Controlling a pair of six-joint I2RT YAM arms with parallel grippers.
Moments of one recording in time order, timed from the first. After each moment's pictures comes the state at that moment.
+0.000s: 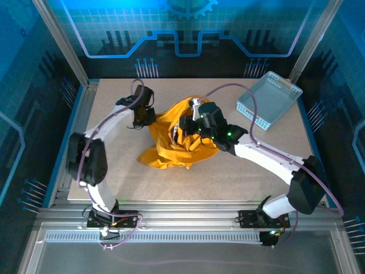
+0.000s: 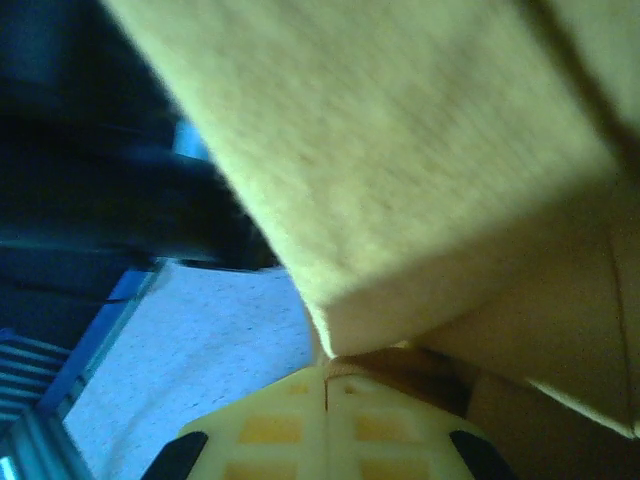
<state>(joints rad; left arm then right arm) -0.26 1.80 1.40 -0.77 -0.09 -0.54 0.75 1.44 1.13 -0.12 -0.09 0.53</state>
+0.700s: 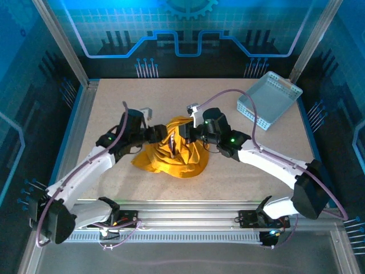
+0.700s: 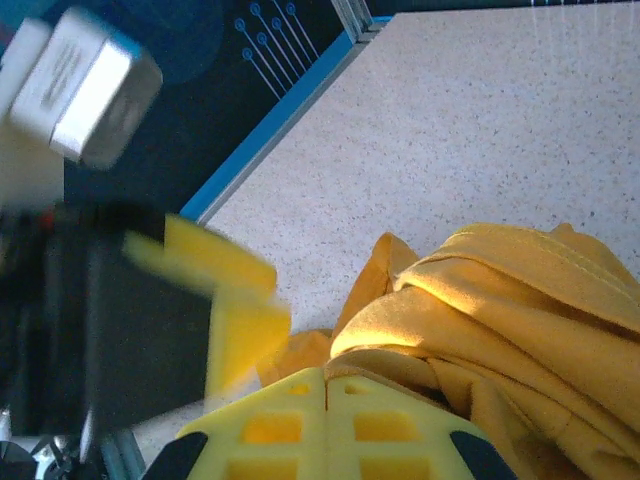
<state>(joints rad) -0.46 1.15 0.92 -0.46 0.14 -0.59 0.75 1.38 1.02 -0.04 -0.21 0.43</state>
